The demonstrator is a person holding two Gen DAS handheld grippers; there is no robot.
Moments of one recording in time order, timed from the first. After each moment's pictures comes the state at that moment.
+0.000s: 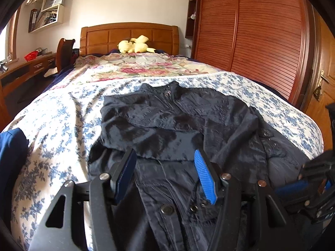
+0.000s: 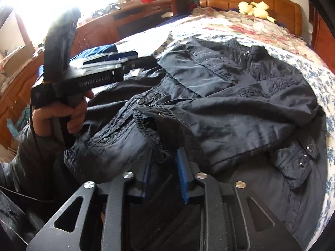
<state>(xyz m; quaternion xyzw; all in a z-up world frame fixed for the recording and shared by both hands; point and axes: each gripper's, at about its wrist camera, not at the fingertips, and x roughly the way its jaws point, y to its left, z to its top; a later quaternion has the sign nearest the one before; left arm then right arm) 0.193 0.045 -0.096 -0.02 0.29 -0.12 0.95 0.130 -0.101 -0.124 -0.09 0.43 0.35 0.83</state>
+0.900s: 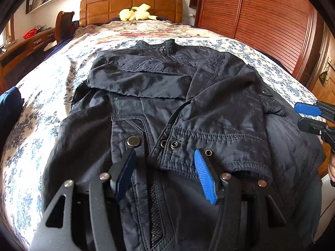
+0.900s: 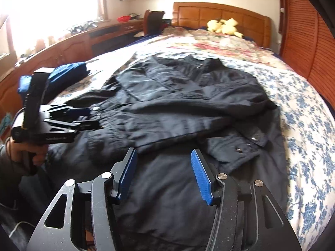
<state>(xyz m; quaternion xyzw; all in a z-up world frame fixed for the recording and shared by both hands) 0.156 0.007 -0.147 -0.02 0.40 -0.10 0.91 0.122 -0.187 -0.117 -0.09 0.36 0.26 0.89</state>
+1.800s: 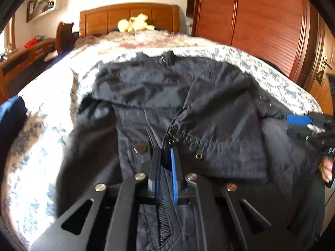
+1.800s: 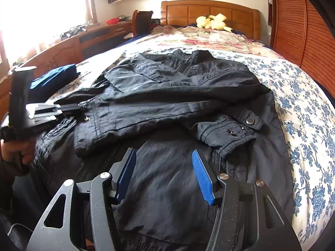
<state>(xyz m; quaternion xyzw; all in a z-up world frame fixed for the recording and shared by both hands) 0.144 0.016 -0.129 0.00 0.35 -0.10 0.93 0.124 -0.204 -0.140 -0.07 0.37 0.24 0.90</state>
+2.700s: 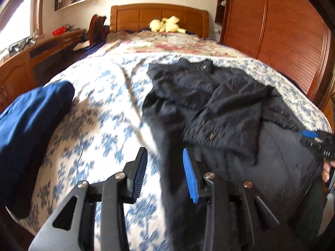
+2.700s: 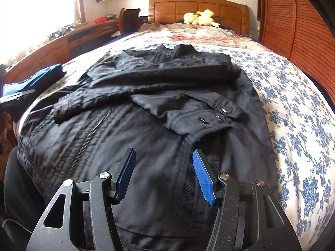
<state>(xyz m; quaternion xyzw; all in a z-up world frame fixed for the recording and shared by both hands) 0.107 0.113 -0.111 -0.04 0.37 -0.02 0.93 0.126 -0.239 -0.150 -0.06 0.38 0.20 0.90</state>
